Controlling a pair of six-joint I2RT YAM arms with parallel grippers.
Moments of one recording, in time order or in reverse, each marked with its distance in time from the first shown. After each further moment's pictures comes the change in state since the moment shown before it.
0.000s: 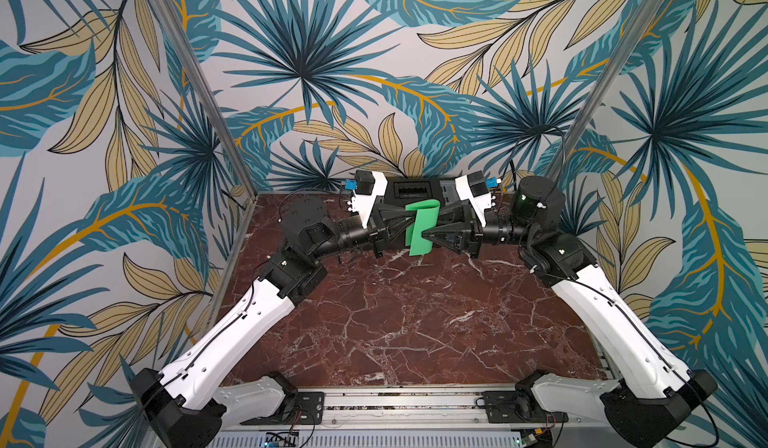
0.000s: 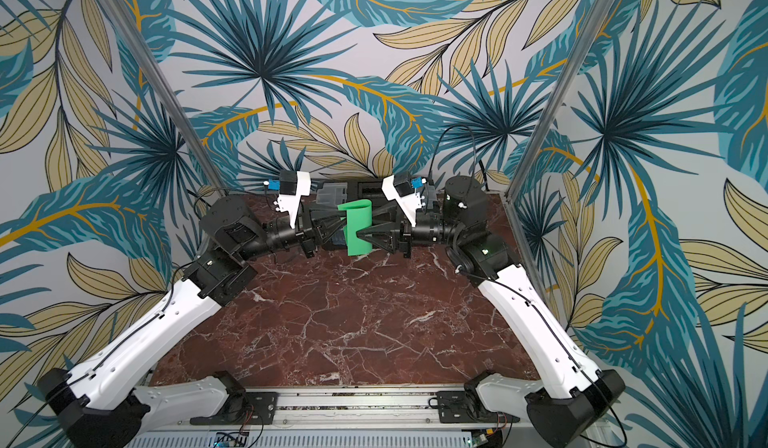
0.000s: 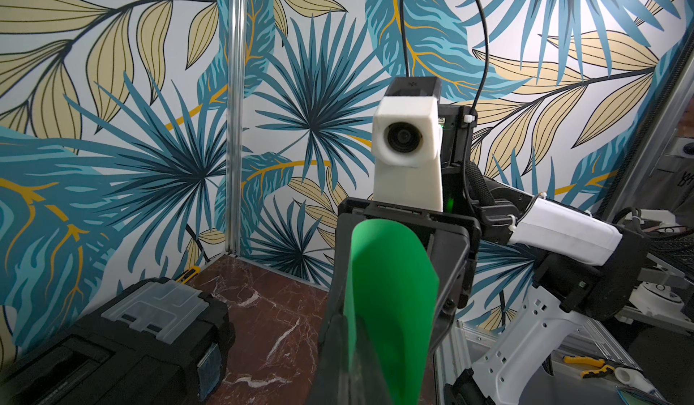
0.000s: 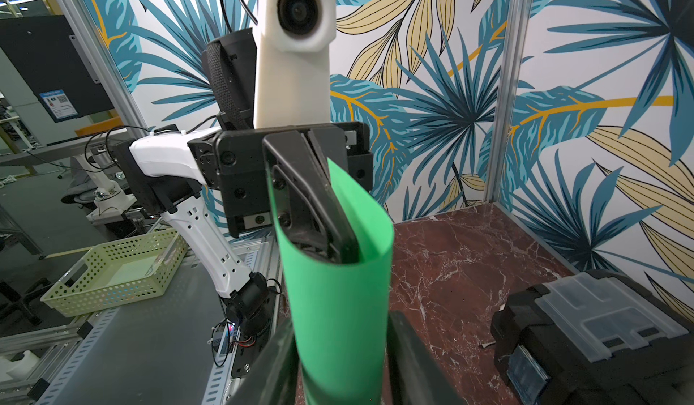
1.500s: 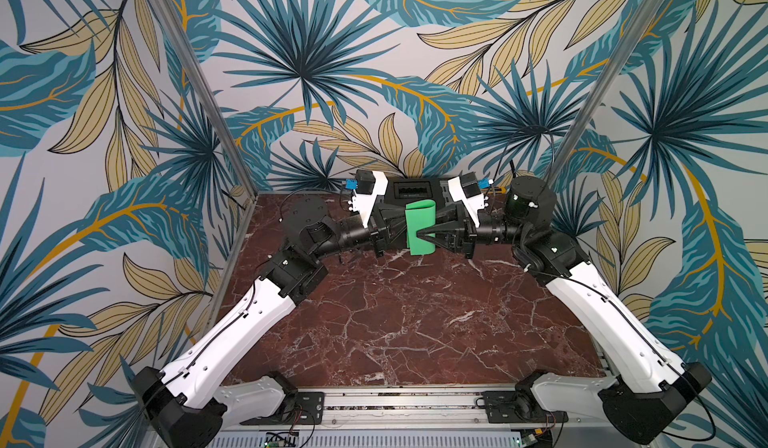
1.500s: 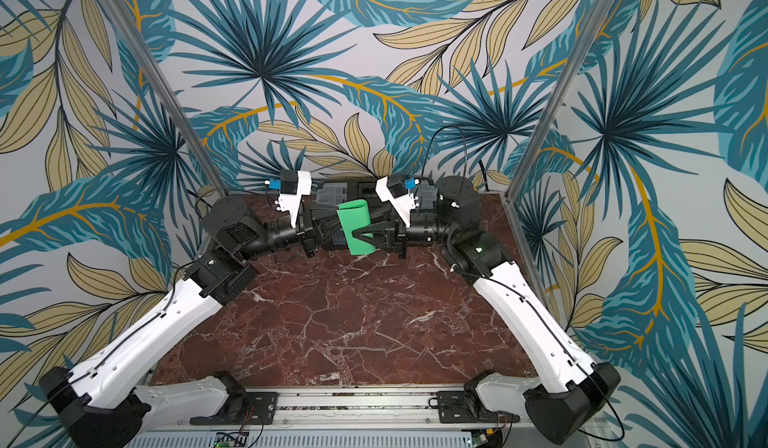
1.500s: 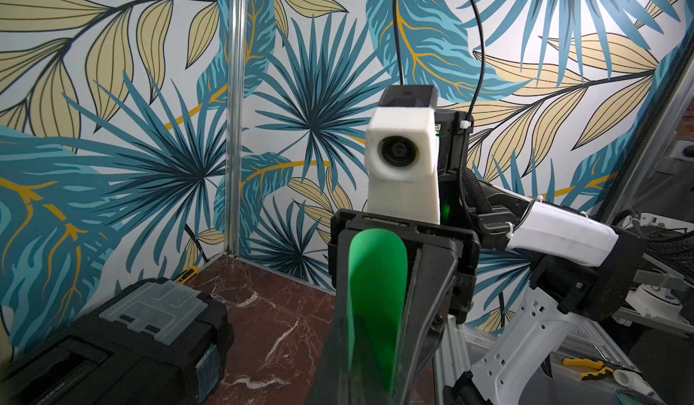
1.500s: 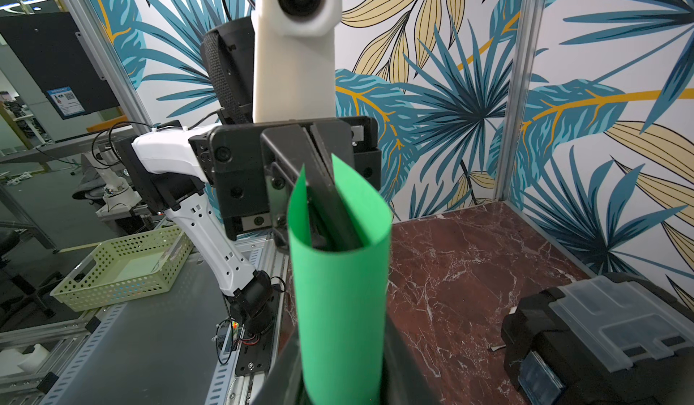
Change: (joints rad) left arm 0.000 0.006 0.000 0.010 0.000 -0.008; right arm 0.024 0.023 0.000 0.008 0.000 -0.003
